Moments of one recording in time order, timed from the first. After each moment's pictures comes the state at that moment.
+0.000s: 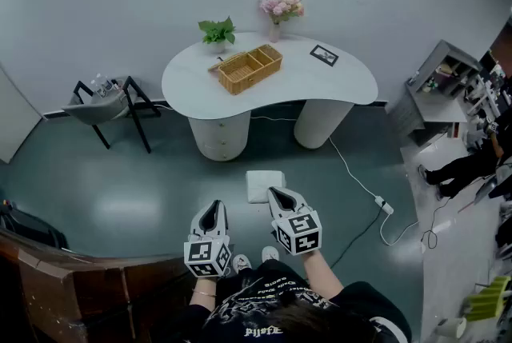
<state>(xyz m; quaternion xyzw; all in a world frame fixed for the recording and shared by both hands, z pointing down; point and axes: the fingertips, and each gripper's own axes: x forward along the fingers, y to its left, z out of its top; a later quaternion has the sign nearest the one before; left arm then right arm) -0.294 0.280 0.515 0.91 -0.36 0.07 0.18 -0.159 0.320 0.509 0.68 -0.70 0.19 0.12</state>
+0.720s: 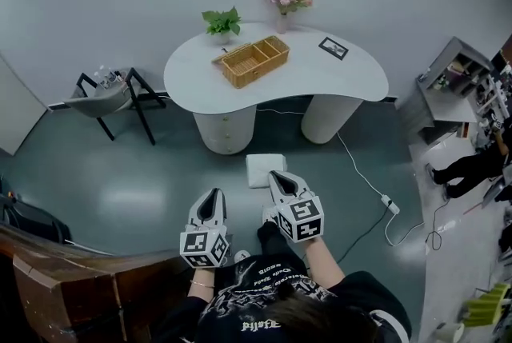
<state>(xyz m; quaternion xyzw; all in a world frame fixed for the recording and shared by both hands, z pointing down) -0.270 0.246 0.515 0.91 -0.37 0.04 0.18 -0.126 0.274 0.506 0.66 -0.72 0.16 0.11</state>
